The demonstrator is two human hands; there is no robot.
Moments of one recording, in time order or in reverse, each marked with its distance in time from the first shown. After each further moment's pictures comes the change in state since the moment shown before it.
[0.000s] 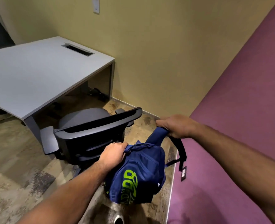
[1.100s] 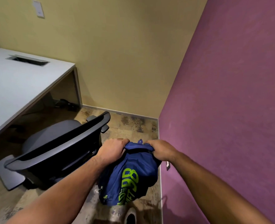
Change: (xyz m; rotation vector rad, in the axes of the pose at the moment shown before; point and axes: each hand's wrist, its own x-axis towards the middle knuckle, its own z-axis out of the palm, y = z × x) left_hand 0.073 0.081 -0.003 0.111 -0.046 0.416; right_hand -0.077 -0.034 0.110 0.609 -0.026 0.772
